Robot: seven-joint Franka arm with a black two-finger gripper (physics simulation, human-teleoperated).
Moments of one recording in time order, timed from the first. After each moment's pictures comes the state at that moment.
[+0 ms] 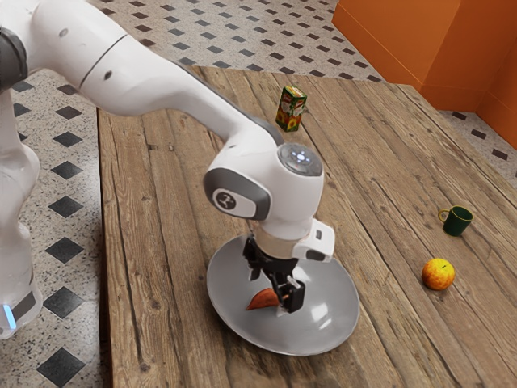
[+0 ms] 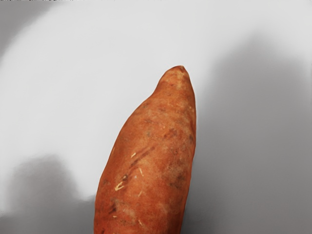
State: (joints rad) arm -0.27 -0.05 -0.24 -2.12 0.09 2.14 -0.91
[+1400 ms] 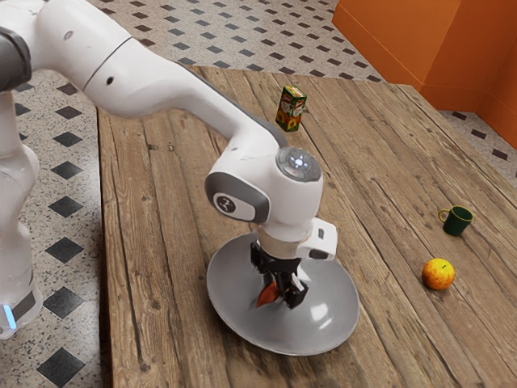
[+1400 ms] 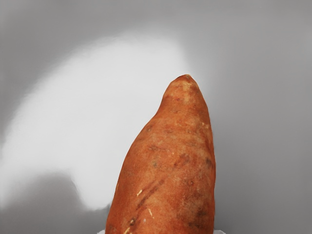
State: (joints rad) arm -0.27 -0.04 -0.24 -2.11 0.20 2.17 -0.99
